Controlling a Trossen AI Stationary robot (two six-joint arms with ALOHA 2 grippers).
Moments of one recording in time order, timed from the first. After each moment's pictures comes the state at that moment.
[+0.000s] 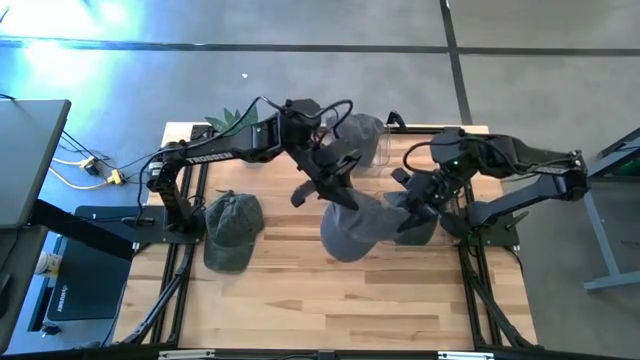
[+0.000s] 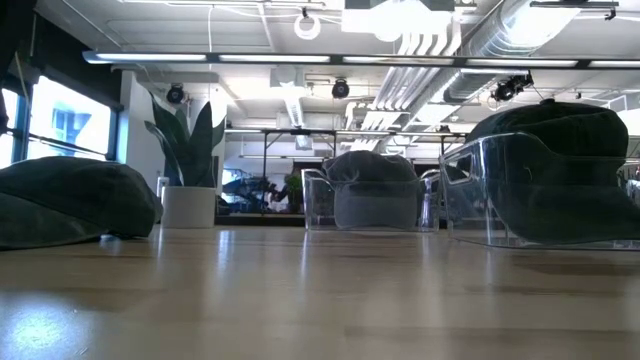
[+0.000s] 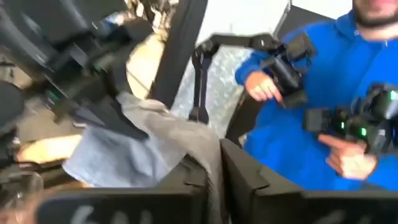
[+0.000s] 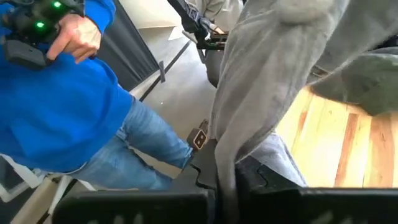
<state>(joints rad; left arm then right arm) 0.12 1.78 1.96 -0.24 0.93 -0.25 0.05 1.15 1.46 -0.83 -0.62 0.06</state>
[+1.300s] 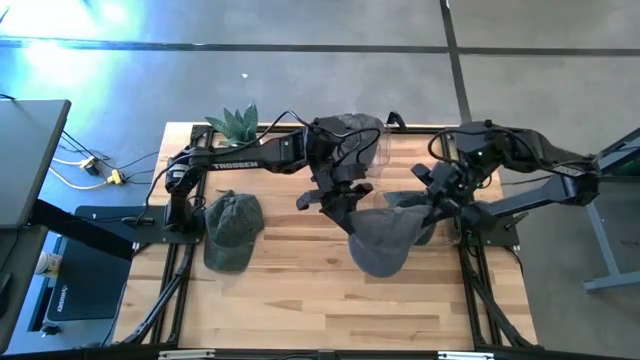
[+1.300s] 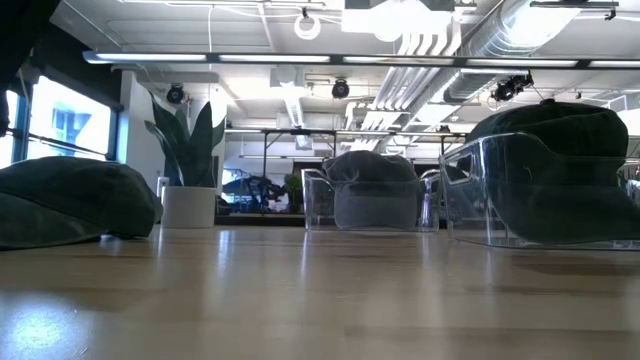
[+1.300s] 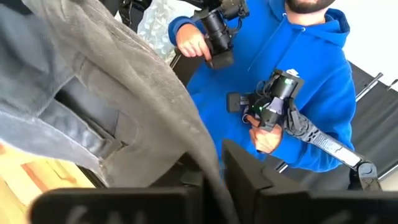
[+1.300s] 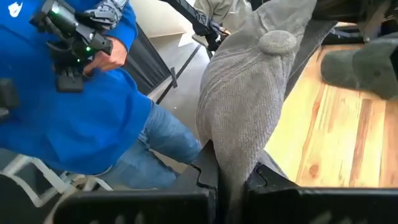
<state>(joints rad) 0.09 1.92 1.96 -0.12 1.26 -0.45 -0.02 1.04 1.46 -0.93 -0.71 0.11</state>
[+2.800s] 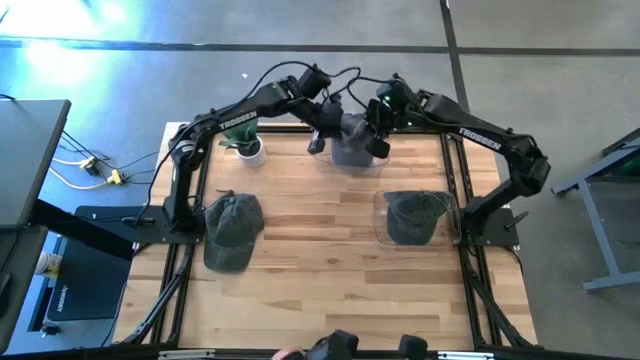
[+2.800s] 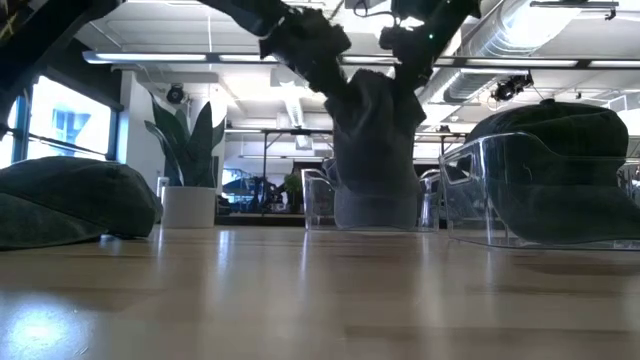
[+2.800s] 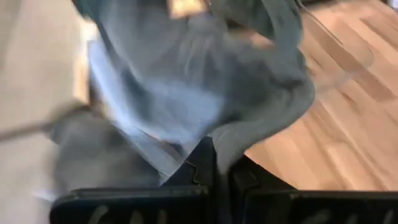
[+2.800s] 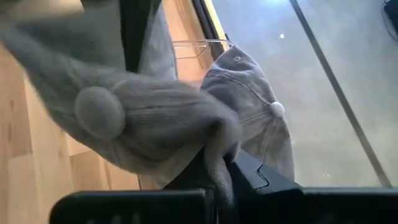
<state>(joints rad) 0.55 2.01 1.96 -0.73 0.58 0.67 -0.59 1.52 1.46 -0.76 -0.02 -0.32</state>
